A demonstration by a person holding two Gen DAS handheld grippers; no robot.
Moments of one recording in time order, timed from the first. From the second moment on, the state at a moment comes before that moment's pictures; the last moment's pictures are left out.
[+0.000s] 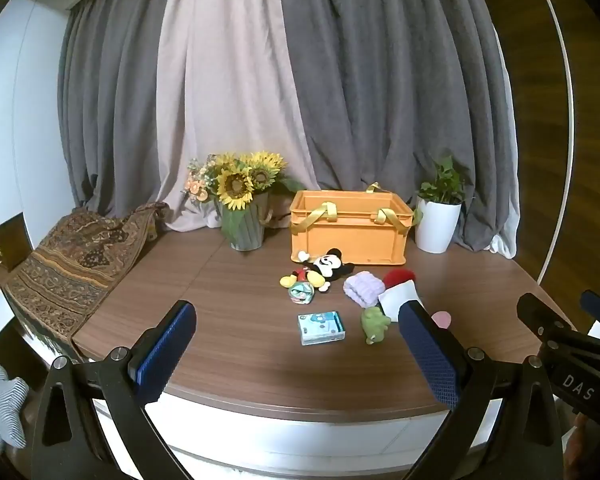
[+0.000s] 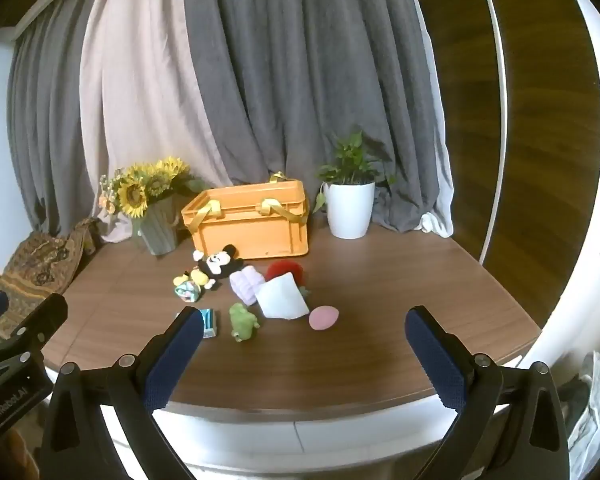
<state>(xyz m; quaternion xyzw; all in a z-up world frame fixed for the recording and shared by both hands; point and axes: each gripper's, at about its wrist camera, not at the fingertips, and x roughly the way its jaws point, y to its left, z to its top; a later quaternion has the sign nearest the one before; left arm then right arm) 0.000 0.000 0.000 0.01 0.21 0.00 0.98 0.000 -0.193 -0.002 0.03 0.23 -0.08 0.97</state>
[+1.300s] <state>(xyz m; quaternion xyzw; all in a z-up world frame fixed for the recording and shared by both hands) 0.005 0.001 0.014 0.01 0.20 -0.01 0.98 -0.003 -0.198 0.006 0.03 0.22 -0.08 0.97</state>
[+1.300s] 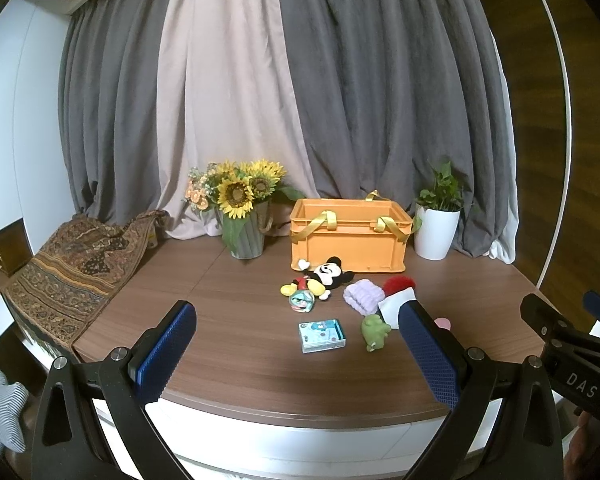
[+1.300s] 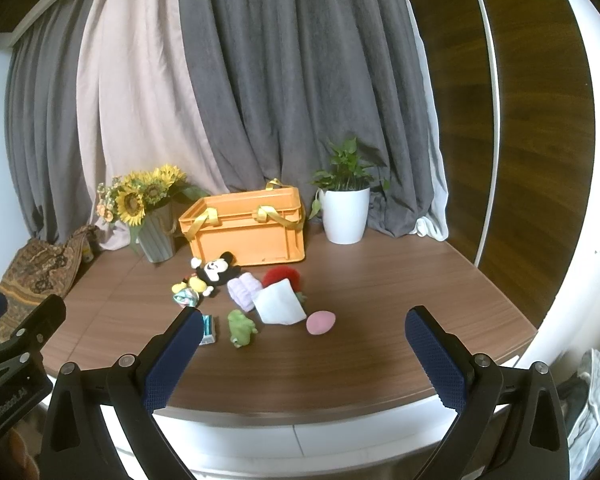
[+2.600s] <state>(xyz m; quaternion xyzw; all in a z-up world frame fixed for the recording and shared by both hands) 0.008 -0.002 0.007 0.01 0.20 -0.01 0.98 -0.002 -0.198 0.005 0.03 0.22 -0.08 0.97</state>
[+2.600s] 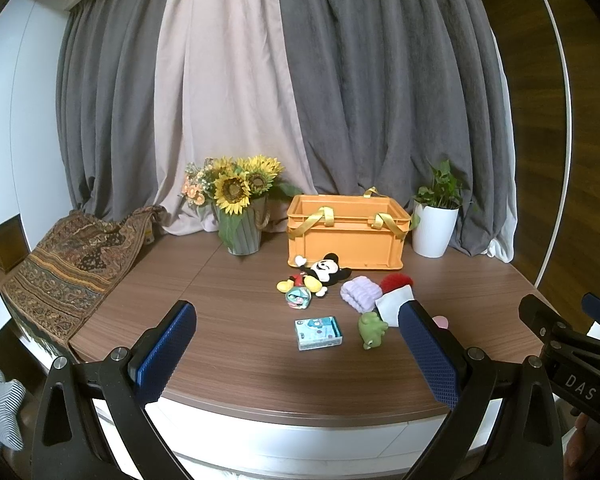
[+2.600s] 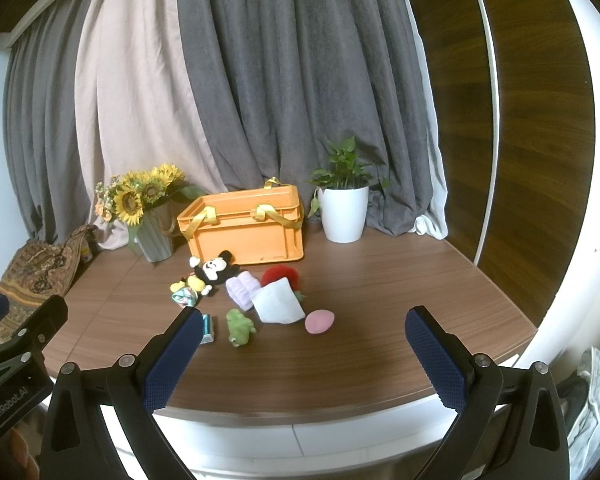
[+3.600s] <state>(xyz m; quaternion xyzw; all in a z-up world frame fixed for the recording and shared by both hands) 0.081 0.006 -0.051 -0.01 0.28 0.00 0.96 0.065 -0.198 -0.045 0.05 0.28 -0.10 0.95</state>
